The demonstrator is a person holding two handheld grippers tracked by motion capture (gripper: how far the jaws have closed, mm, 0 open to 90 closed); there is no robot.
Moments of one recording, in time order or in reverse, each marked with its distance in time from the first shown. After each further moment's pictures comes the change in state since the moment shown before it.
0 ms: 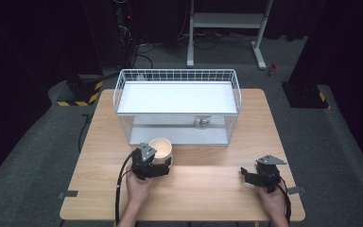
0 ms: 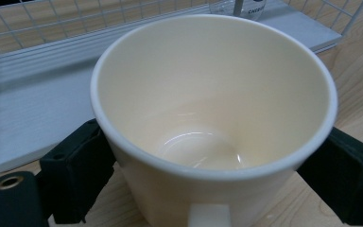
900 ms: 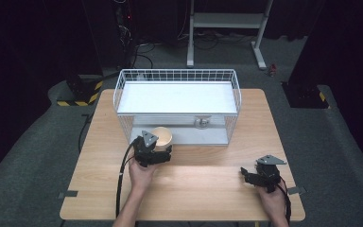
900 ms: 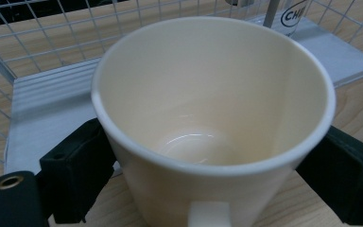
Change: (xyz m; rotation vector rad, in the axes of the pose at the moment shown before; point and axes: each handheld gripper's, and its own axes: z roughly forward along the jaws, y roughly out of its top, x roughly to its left) left arm 0.013 0.028 0.025 -0.006 0.047 -0.017; right arm 0.000 0.000 0.000 0.000 0.000 0.000
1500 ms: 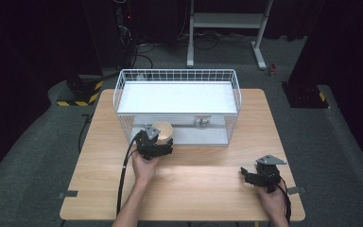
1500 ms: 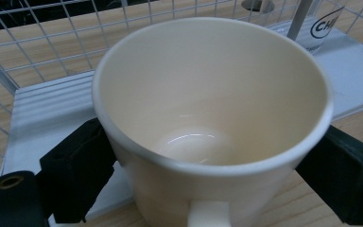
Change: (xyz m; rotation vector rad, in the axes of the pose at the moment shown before) left arm 0.005 0.008 0.026 0.000 0.036 -0.014; right arm 0.000 0.000 0.000 0.000 0.000 0.000
